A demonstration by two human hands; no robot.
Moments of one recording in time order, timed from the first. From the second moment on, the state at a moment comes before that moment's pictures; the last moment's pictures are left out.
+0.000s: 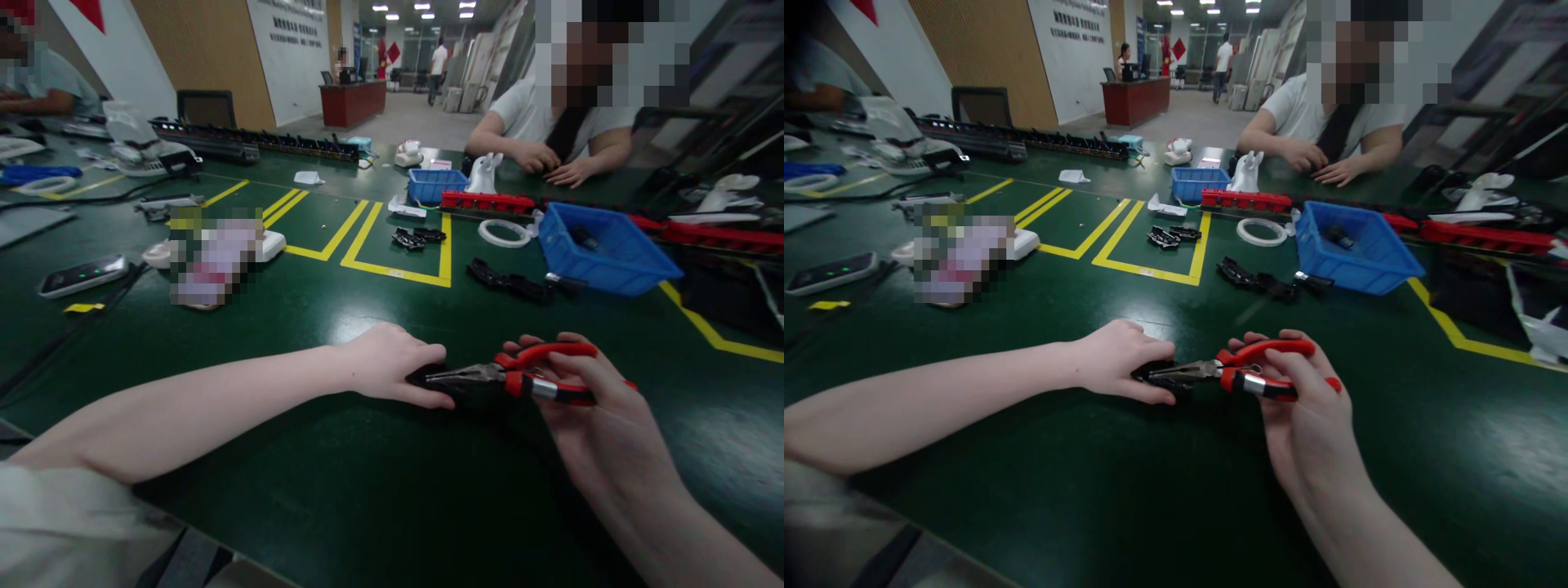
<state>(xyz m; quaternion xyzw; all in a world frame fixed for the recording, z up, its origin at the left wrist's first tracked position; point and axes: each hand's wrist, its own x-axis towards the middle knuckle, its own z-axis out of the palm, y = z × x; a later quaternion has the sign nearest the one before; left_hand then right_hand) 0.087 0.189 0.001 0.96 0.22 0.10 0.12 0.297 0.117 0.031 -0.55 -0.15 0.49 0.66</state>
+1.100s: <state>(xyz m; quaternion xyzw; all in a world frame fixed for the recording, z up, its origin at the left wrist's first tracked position) 0.086 0.191 -0.001 0.96 0.22 0.11 0.12 0.289 0.119 0.036 -0.59 -0.15 0.47 0.64</state>
